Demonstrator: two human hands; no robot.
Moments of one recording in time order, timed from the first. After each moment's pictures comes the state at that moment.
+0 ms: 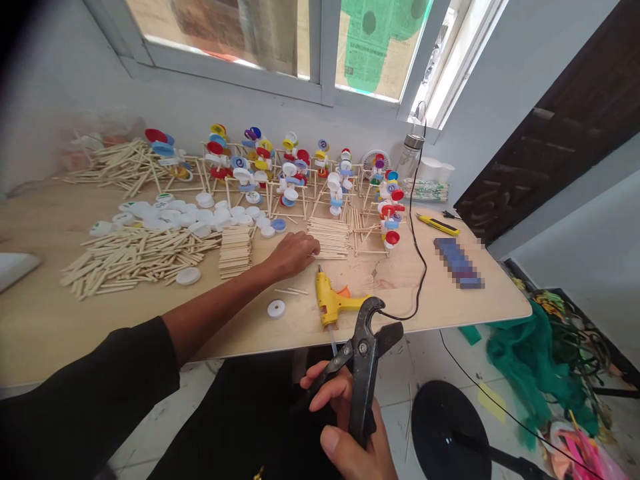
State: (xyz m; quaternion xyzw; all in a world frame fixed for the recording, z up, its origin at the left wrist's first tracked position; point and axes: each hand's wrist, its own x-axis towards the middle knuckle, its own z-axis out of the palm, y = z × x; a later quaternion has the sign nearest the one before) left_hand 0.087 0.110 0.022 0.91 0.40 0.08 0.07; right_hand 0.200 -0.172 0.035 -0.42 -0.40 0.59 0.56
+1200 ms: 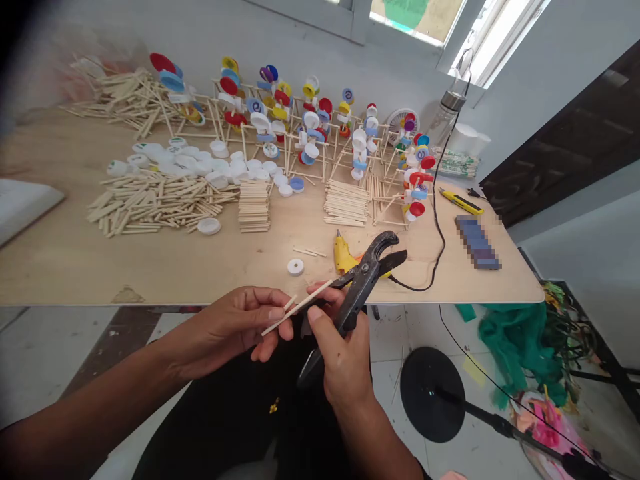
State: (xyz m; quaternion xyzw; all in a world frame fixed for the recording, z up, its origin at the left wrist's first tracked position) left_hand -0.004 -0.059 0.048 0.31 0.30 0.22 0.87; right_hand 0.150 -0.122 0.048 -0.54 -0.34 0.49 0.60
